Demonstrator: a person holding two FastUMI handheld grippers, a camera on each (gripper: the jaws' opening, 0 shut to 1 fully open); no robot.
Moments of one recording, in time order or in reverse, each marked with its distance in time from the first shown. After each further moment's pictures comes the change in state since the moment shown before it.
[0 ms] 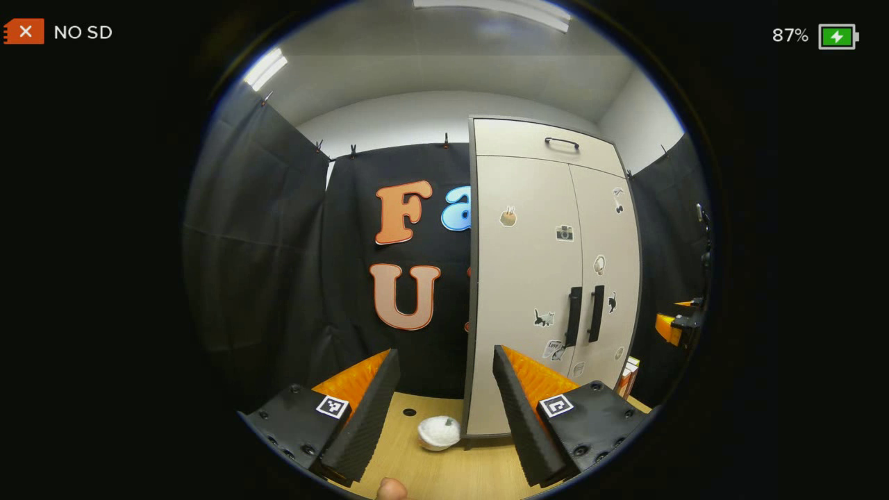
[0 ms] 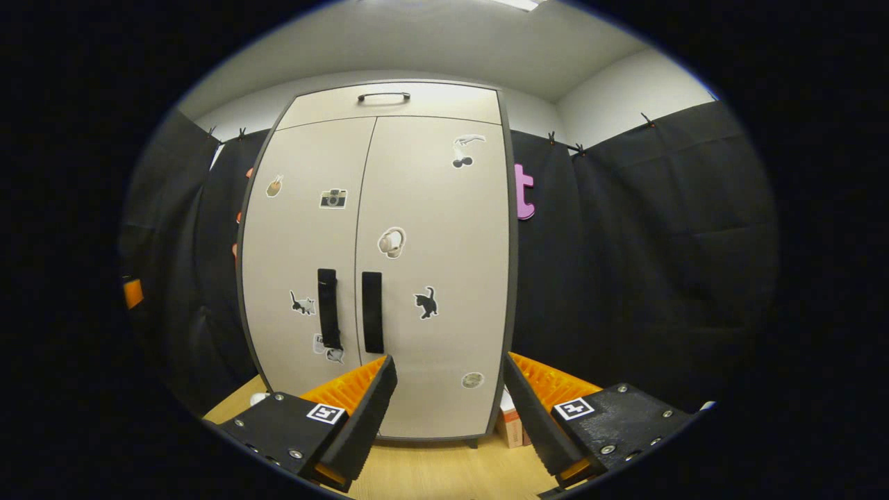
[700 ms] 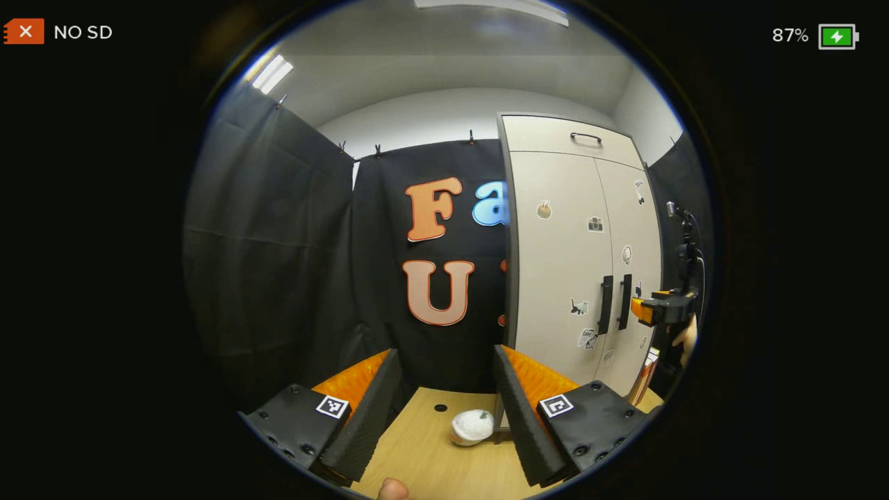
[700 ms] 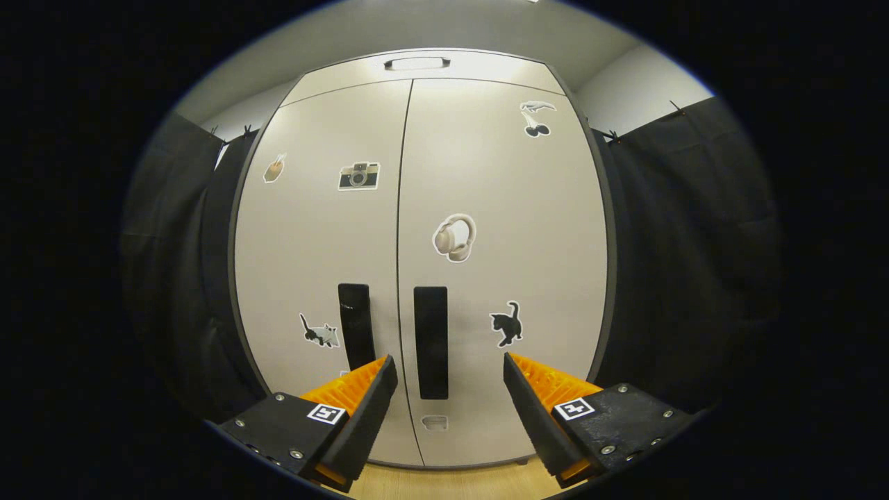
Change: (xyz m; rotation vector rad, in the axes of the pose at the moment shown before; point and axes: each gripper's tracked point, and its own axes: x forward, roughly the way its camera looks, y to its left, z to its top) left arm -0.014 0.060 -0.011 0.020 0.017 0.123; right arm 0.119 0.081 -0.005 0.028 0.023 0.073
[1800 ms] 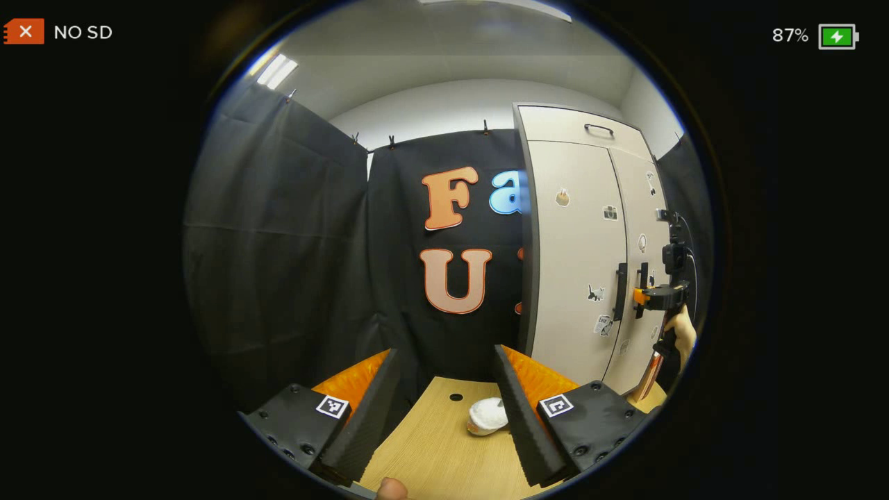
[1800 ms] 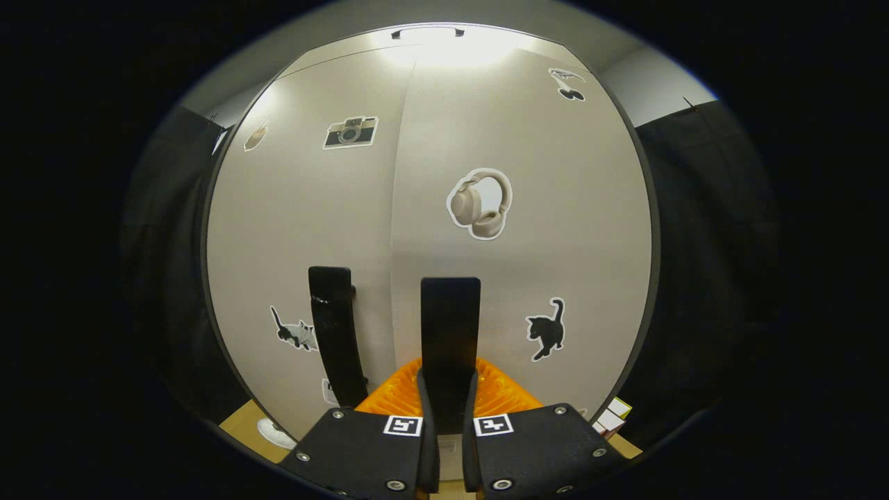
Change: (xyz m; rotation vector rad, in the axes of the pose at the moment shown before) left arm -0.012 0.023 -0.018 0.011 0.044 0.049; right arm 0.040 0.005 -0.017 -0.014 0.044 0.028
